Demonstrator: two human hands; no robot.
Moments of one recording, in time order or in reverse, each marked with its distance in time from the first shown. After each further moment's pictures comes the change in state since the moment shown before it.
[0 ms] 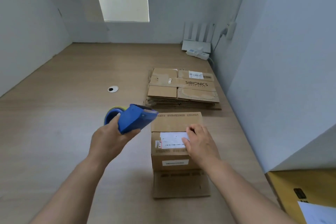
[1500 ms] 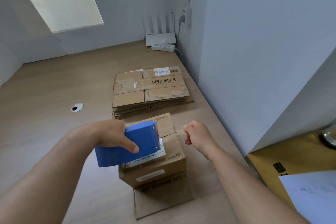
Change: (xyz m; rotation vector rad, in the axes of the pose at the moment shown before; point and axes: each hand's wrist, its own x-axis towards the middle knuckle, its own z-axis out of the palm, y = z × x) left_hand 0.077 0.118 0.018 0.585 -0.934 0.135; right_hand 0.009 0.074 -0.020 0.994 -0.090 0.692
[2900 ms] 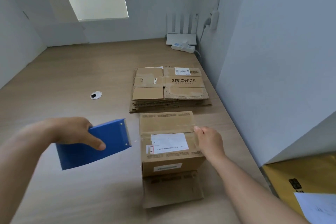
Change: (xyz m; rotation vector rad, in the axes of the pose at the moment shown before) left_hand -0.044 -0.123 0.006 -0.158 0.017 -0.211; right_hand 0.007 0.006 0.037 -0.419 0.213 -0.132
